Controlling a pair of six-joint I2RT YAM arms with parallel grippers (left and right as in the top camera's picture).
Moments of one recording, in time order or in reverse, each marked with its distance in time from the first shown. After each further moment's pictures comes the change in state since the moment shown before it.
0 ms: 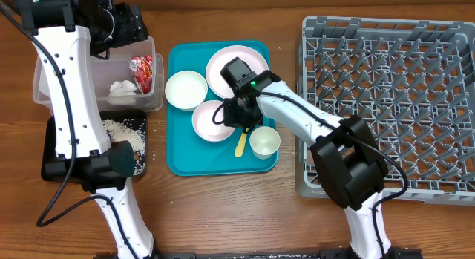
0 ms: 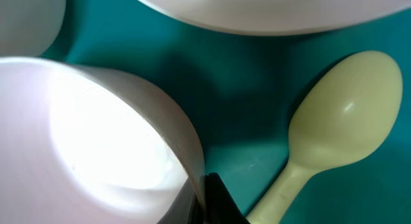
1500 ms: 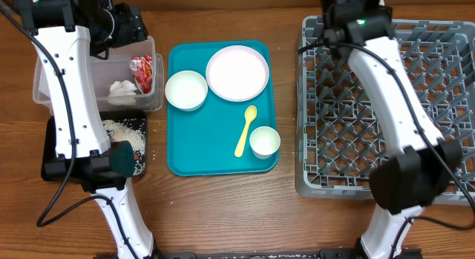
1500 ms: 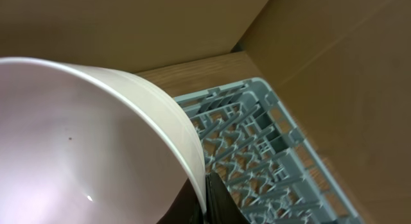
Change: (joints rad) left arm 0.000 0.000 0.000 0.000 -0.007 0.002; right arm -0.381 -0.188 0.314 -0.086 1.142 -0.320
